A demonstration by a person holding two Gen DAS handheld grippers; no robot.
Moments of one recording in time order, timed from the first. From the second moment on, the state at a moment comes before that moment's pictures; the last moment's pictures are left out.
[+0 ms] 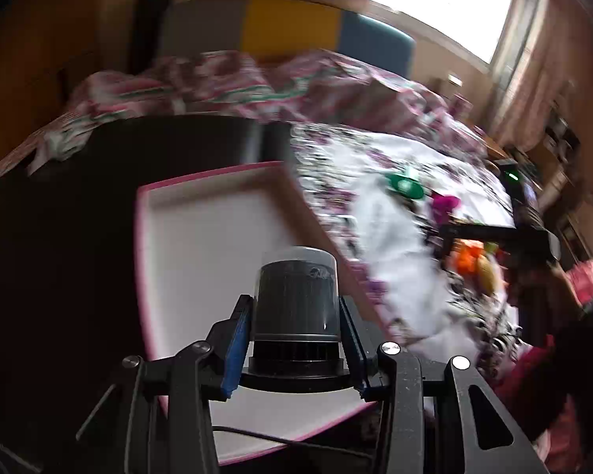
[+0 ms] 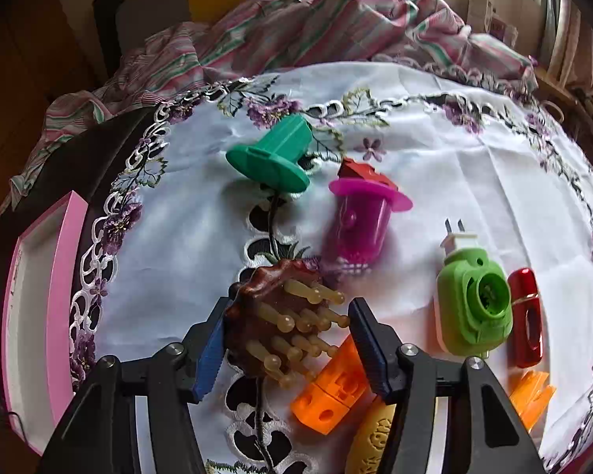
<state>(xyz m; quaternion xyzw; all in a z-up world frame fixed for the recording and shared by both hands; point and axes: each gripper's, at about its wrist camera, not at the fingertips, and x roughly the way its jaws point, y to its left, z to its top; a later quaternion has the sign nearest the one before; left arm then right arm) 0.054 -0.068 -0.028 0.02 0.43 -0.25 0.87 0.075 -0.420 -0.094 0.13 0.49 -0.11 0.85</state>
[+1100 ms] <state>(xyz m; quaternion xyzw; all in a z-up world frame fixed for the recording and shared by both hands) 0.230 -0.072 -0.091 0.02 0.49 -0.12 0.86 0.076 -0.410 -0.093 0.09 0.49 -0.11 0.86</state>
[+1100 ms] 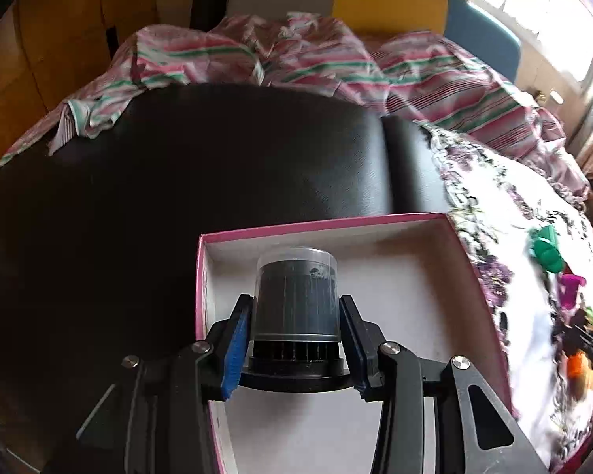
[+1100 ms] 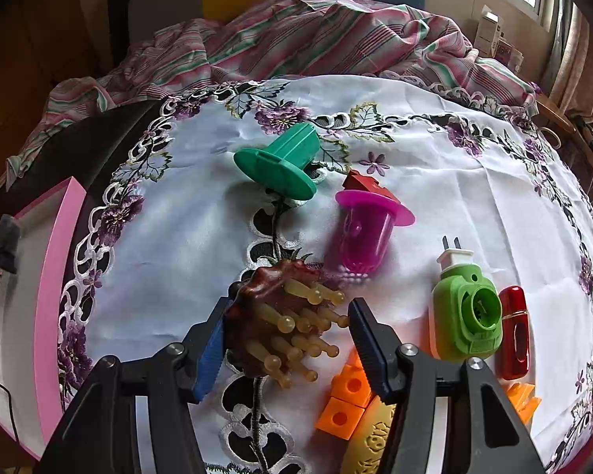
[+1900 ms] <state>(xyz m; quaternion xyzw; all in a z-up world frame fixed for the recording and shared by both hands) 0.137 0.065 0.037 0.05 0.37 -0.03 0.93 0.072 -0.407 -0.087 0.08 0.48 -0.12 0.87</state>
